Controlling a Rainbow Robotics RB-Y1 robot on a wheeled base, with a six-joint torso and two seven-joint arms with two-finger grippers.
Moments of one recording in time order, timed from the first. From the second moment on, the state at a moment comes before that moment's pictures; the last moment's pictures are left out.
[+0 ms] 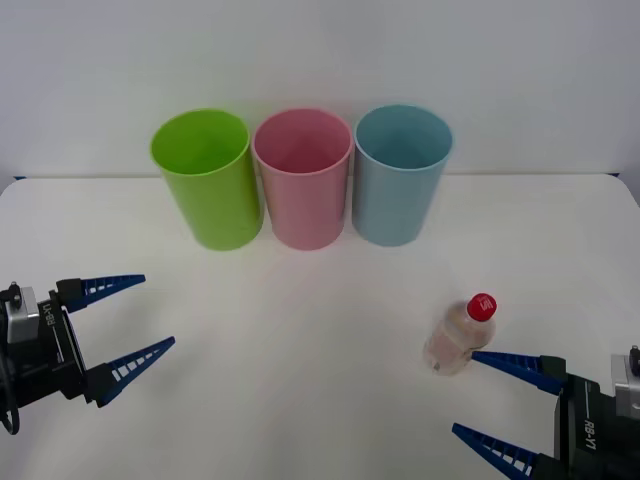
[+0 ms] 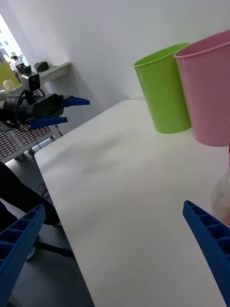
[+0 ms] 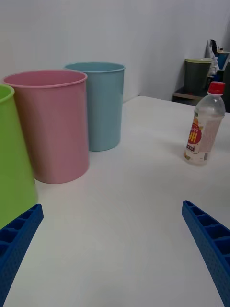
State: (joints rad) right arm 0.42 -0.34 -0.31 -1.90 1.20 -1.41 -0.22; left arm 0.19 0.61 0.21 -1.62 -1.02 -1.18 -0.11
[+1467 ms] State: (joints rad) right arm 0.50 -0.40 -0.46 -1.67 1.08 -1.48 0.07; left arm 0.19 0.61 0.21 -1.62 -1.02 -1.18 -0.11
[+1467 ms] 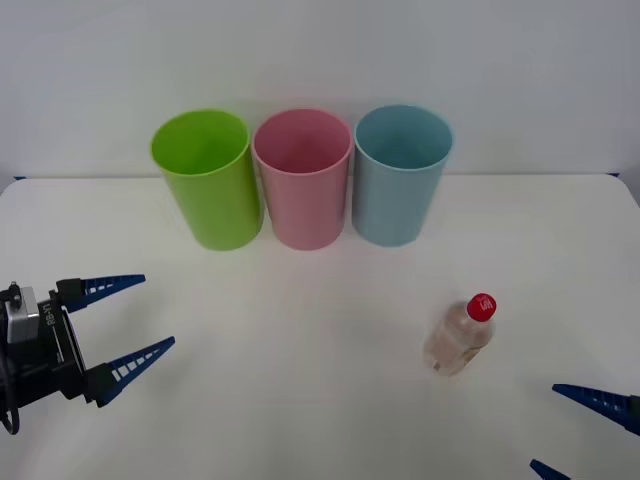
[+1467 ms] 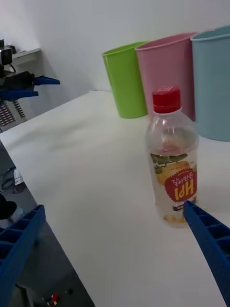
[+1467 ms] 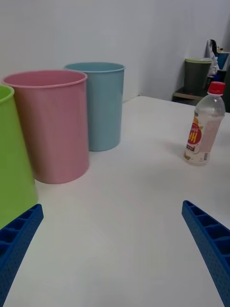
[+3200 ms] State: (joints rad) right arm 0.17 -0.26 -0.26 -1.24 1.16 -1.21 0.37; left arm 0.19 0.61 0.21 -1.62 -1.02 -1.18 -0.11
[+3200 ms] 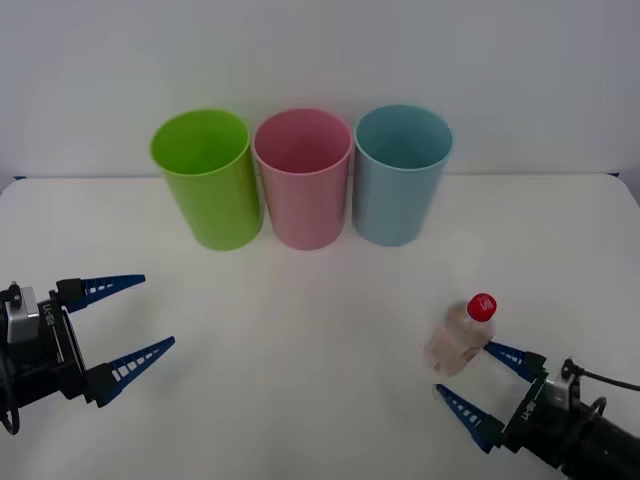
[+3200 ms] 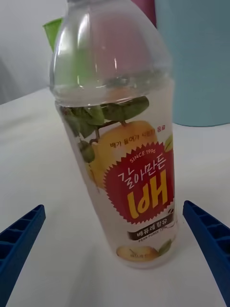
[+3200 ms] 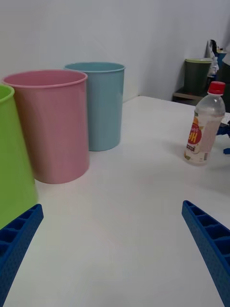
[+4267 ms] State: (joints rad) right arm 0.10 -0.20 -0.20 -1.24 1.14 -1.12 0.45; left arm 0.19 0.61 0.21 -1.62 -1.02 -1.18 -0.11
